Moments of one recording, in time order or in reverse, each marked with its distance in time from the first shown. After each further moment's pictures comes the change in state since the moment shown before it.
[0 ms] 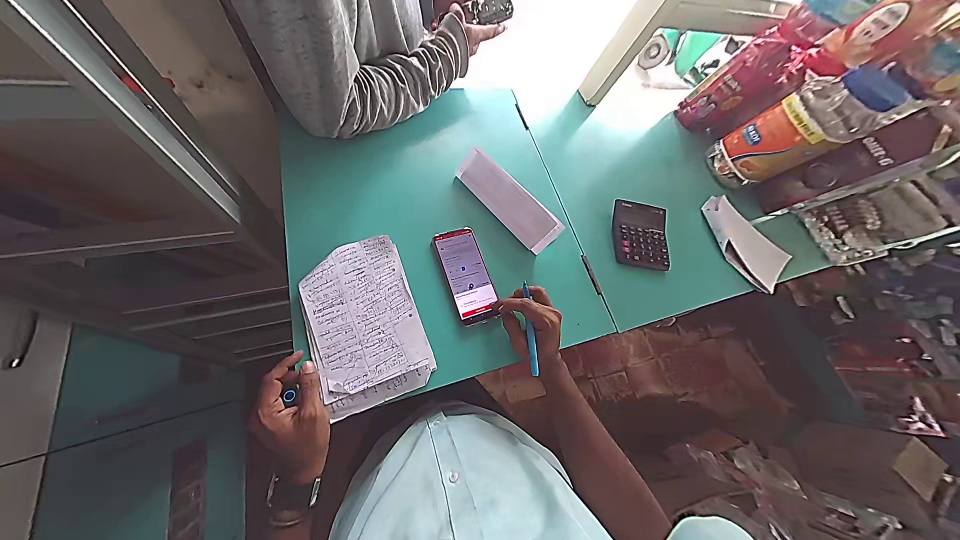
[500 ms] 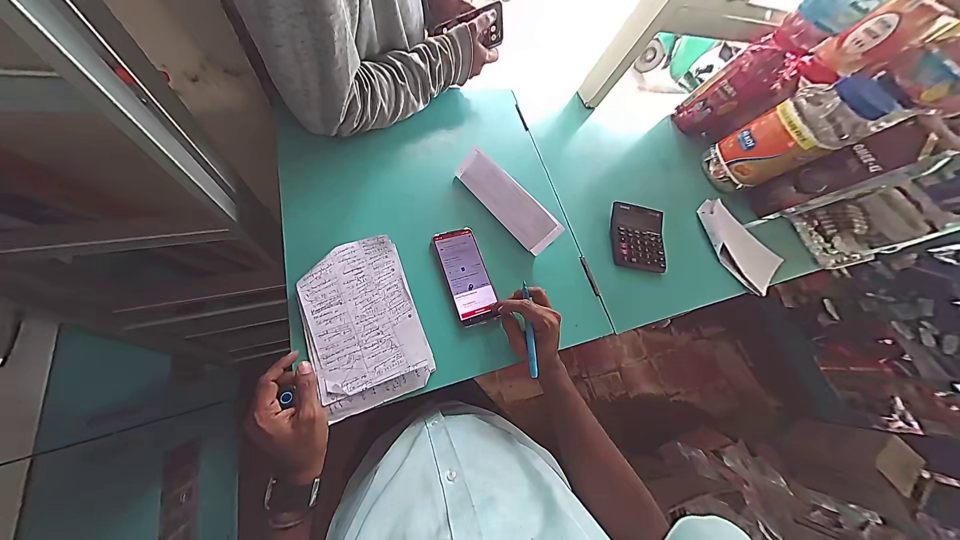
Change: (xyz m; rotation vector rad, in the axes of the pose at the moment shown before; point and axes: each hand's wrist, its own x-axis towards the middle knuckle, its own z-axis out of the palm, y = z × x) left_hand 0.000 0.002 0.001 0.002 0.016 0.005; right_hand 0.001 -0.004 0.000 -0.023 -0.001 0.013
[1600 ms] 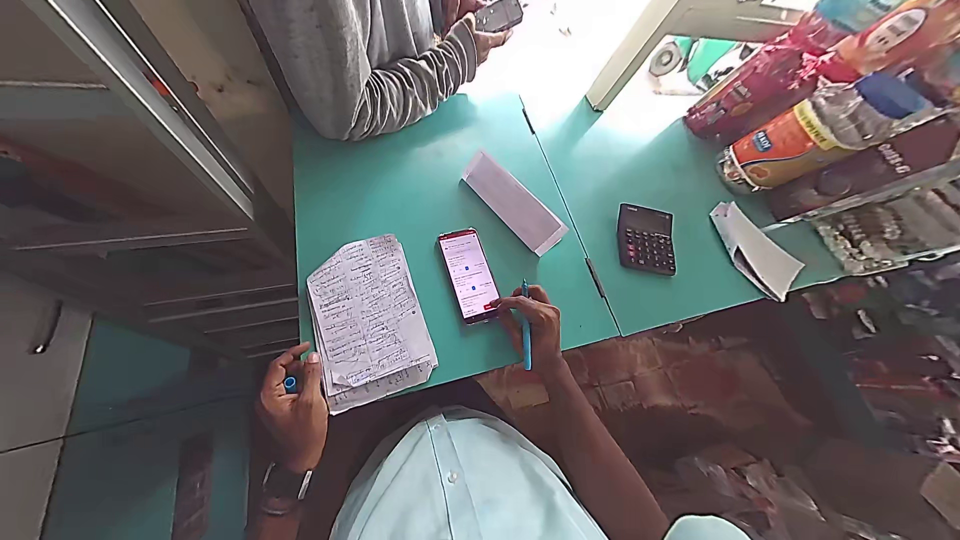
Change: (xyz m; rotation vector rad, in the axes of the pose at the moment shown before) left_hand 0.005 -0.003 -0.004 -0.099 -0.061 -0.112; right_hand 0.002 0.001 0.000 -0.034 -0.030 0.024
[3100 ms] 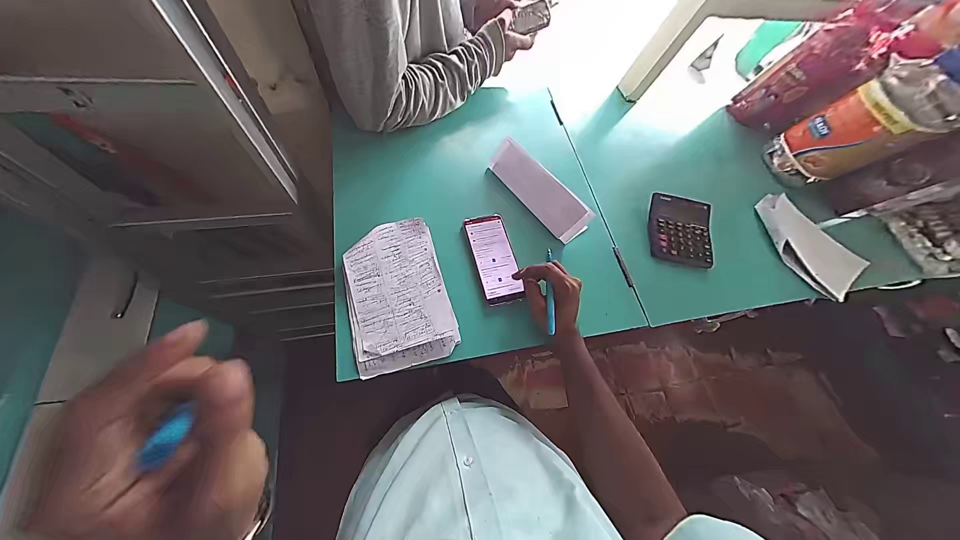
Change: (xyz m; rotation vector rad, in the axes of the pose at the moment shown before) left_hand 0.026 0.149 -0.085 0.019 0.029 0.533; right_hand 0.014 0.004 0.011 0.055 0.058 0.006
